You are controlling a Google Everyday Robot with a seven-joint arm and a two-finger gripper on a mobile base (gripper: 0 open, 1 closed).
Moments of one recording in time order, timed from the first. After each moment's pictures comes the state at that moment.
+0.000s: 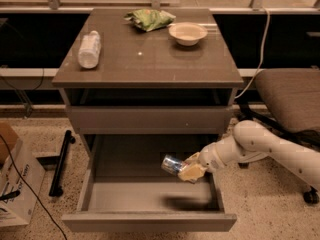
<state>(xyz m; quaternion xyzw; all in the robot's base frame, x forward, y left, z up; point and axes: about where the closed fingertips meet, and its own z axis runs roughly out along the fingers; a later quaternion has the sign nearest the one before) 0.526 -0.103 0.530 -0.47 0.78 0.36 0.21</state>
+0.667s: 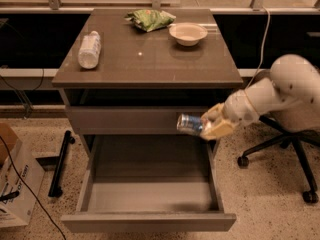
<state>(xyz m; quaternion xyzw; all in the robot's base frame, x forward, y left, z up) 0.557 -0.155 0.725 -0.61 0.68 0.29 0.27</state>
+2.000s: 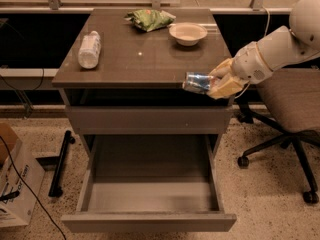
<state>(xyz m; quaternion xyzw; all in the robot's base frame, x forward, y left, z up) 0.608 -0.169 0.847 -0.64 0.68 0.17 0.32</state>
